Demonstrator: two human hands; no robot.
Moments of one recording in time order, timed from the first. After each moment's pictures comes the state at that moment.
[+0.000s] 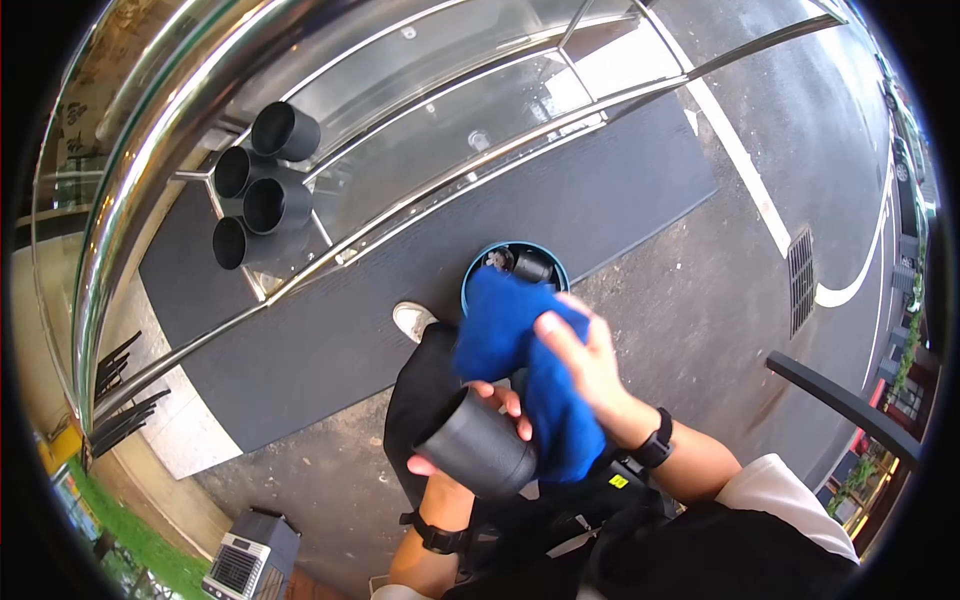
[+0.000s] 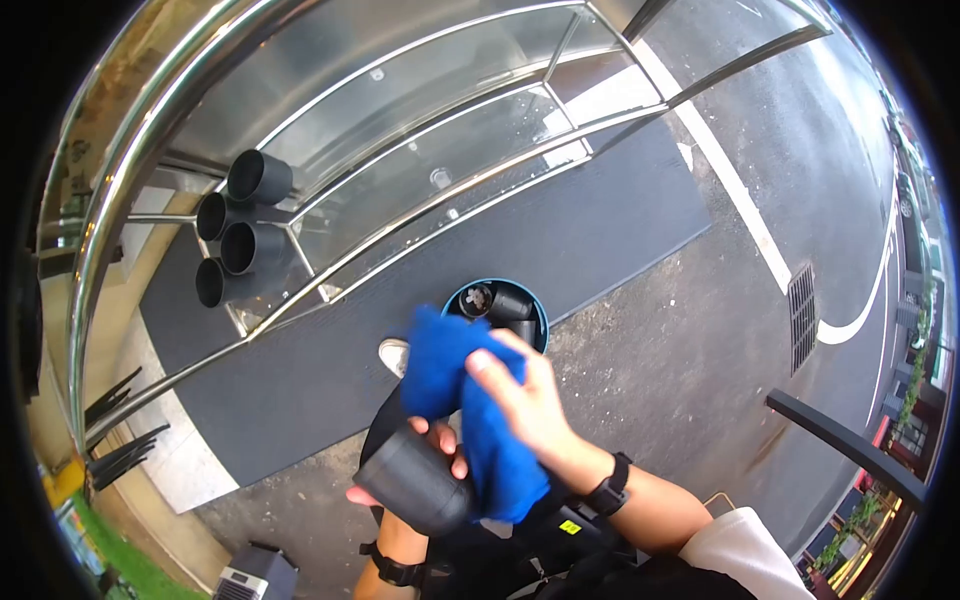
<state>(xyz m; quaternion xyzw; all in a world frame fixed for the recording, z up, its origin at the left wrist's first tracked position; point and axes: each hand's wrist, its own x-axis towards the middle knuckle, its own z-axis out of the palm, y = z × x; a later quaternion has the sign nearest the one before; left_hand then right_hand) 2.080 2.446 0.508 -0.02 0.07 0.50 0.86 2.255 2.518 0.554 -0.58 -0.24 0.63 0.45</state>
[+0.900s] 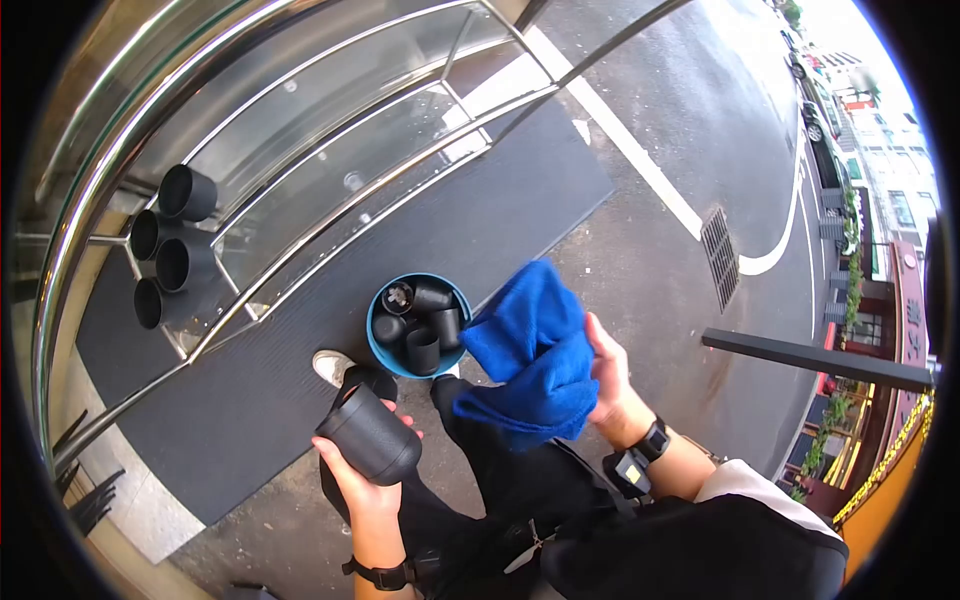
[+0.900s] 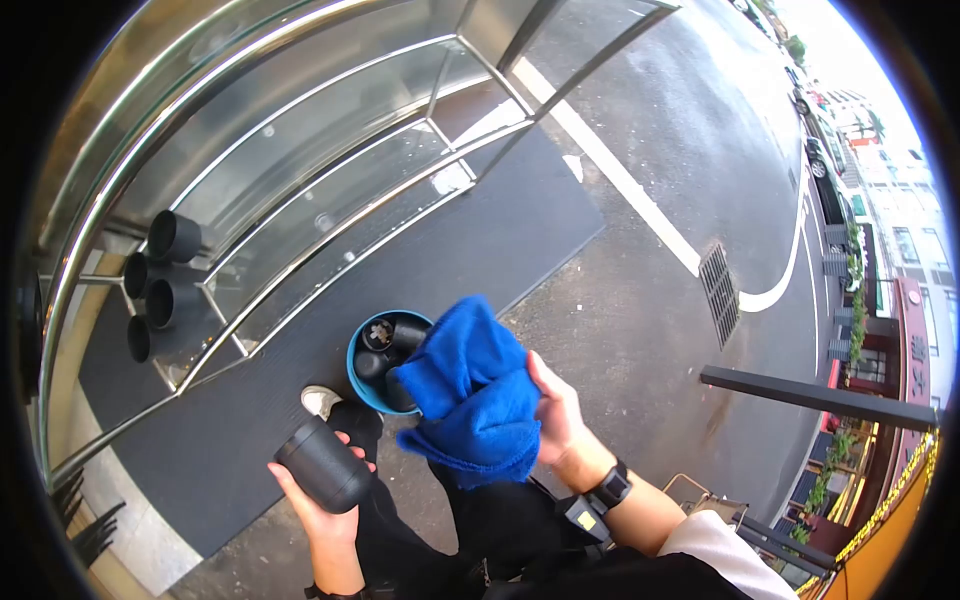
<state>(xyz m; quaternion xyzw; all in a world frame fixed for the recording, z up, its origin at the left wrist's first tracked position) 2.082 2.456 0.546 -0.02 0.45 0.49 0.75 2.373 2.440 0.564 -0.32 0.12 0.74 0.58</state>
